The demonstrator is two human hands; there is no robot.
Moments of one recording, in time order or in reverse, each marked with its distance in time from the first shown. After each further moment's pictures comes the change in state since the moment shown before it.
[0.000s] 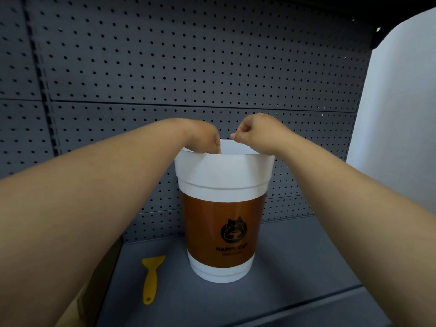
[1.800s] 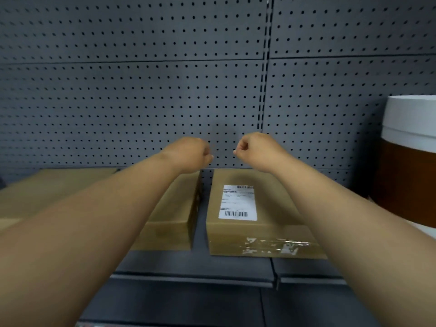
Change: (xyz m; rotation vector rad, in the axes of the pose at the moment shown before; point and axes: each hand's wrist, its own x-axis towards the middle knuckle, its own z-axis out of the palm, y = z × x) left_hand -0.286 -0.362 0.113 0.017 0.163 -0.365; right_hand -0.048 -0.345 0.272 0.116 -0.265 -0.153
